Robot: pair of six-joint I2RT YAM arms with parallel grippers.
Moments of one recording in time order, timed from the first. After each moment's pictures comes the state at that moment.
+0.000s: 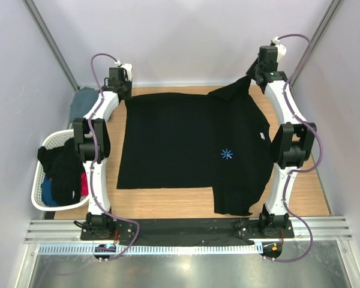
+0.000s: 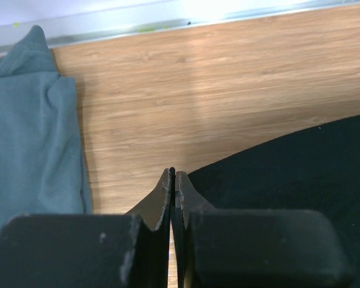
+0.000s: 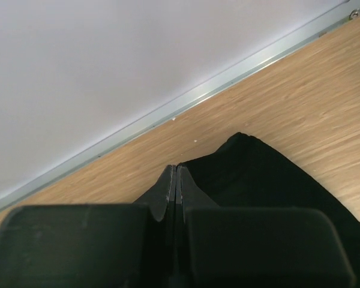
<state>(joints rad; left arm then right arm) -0.07 2.29 1.98 -0.35 -0.04 0.08 0.04 2.13 2.05 -0.39 0.19 0.53</state>
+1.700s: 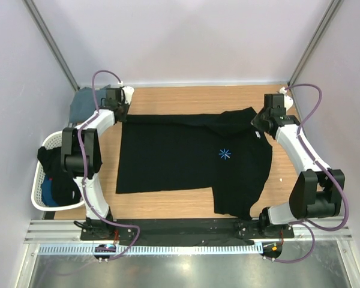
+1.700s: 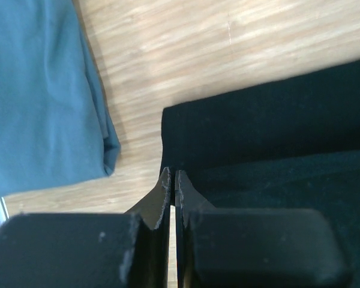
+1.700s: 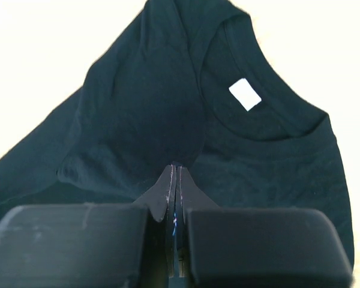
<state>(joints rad) -0.07 1.97 1.41 -0.21 -0.08 0.32 0.04 1.44 1.15 -0.48 0.17 0.66</state>
